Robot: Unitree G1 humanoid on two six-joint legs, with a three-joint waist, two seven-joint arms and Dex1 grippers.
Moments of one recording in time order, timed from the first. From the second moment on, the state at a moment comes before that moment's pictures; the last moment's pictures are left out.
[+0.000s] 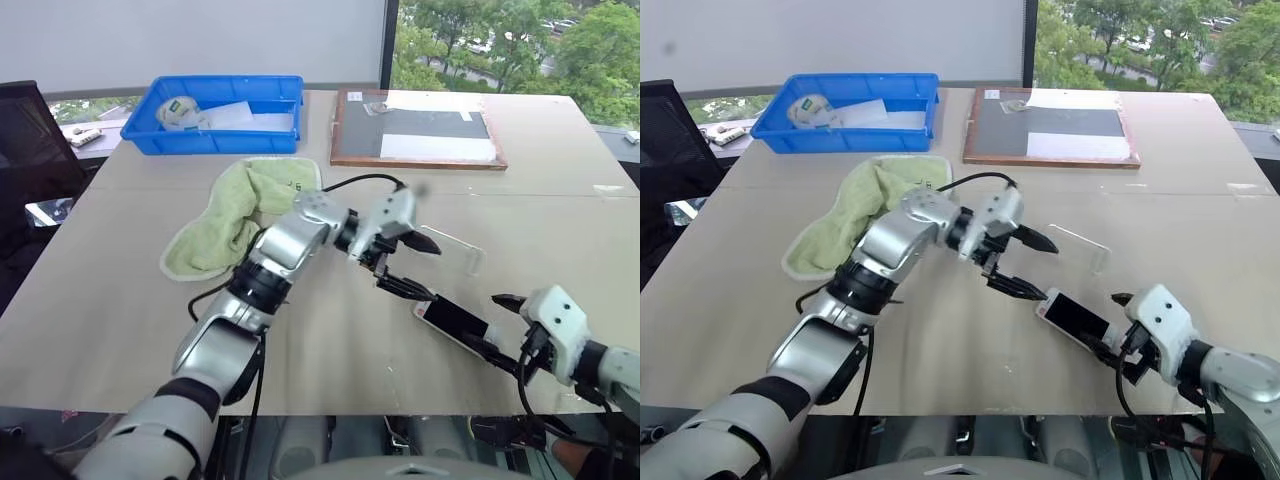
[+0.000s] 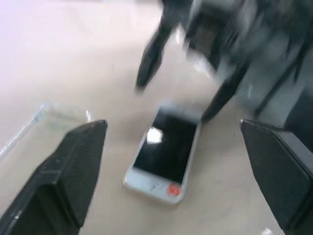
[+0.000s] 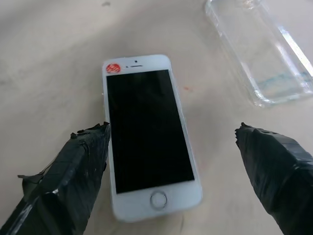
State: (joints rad) left arm -0.81 0.31 -0.33 0.18 -0.31 0.47 -1.40; right arm 0.33 -0.81 -0.18 -0.69 0.44 0.62 0.66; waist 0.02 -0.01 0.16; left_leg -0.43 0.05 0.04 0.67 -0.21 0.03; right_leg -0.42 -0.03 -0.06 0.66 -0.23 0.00
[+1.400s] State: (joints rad) left arm -1.08 0.18 -0.42 0.87 -0.02 0.04 -1.25; right arm 0.35 -0.78 -0.42 -0.68 0.60 0.68 0.74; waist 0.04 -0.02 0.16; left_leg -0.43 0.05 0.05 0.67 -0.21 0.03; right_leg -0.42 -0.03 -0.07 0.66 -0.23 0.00
